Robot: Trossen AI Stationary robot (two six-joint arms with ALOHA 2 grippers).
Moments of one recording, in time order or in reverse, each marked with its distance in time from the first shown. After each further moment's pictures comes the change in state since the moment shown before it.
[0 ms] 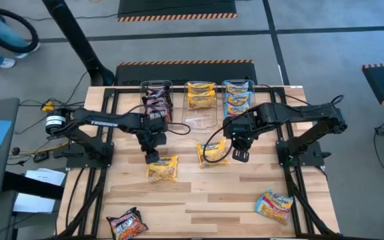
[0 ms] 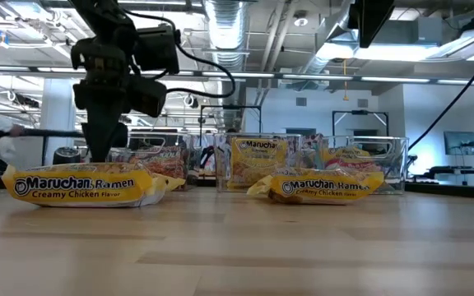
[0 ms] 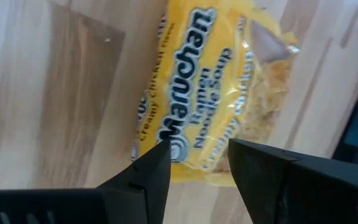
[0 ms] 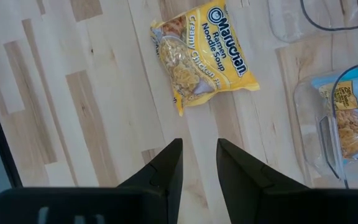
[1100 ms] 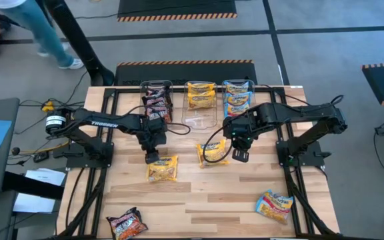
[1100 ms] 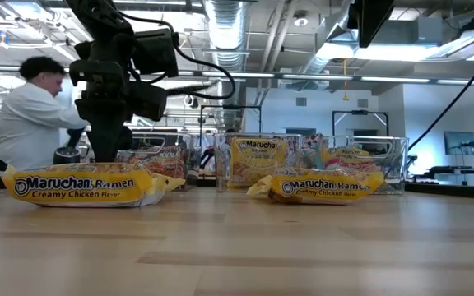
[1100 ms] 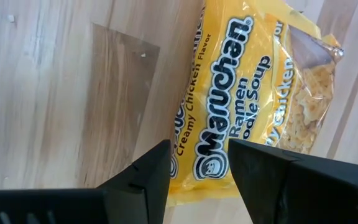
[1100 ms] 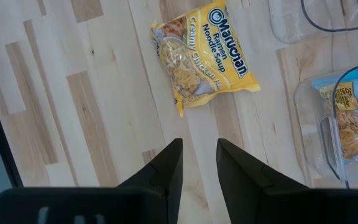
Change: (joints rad) left arm 0.002 0.002 -0.036 0.060 -0.096 0.065; right arm 0.000 0.000 0.000 0.004 -0.001 0.004
